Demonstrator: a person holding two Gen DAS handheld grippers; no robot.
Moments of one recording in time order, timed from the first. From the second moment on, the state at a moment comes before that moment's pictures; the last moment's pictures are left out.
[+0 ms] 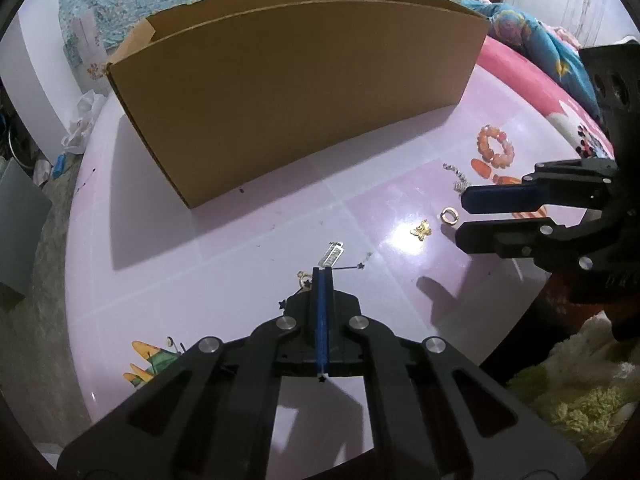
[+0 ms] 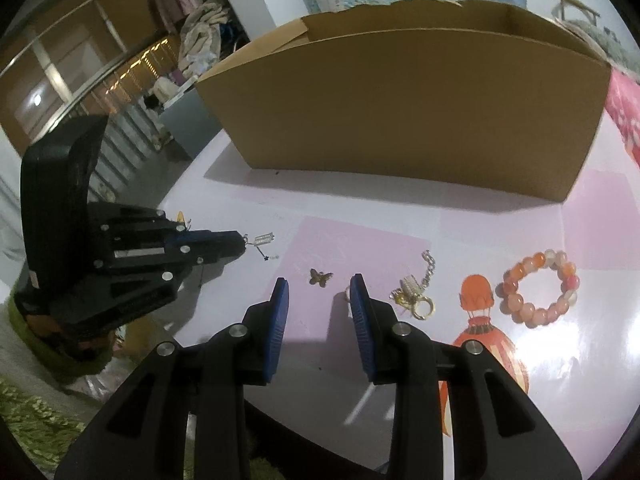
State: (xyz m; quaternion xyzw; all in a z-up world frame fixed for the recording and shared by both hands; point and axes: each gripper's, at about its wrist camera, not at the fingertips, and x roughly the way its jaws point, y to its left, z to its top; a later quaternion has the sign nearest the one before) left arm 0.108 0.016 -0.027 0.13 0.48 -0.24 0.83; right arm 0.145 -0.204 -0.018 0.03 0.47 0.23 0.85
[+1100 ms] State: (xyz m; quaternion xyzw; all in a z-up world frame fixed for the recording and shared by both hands) left arm 0.109 0.015 -0.028 0.17 0.48 -0.25 0.83; right arm 0.149 -0.202 -0.018 0.02 0.47 0.24 0.85
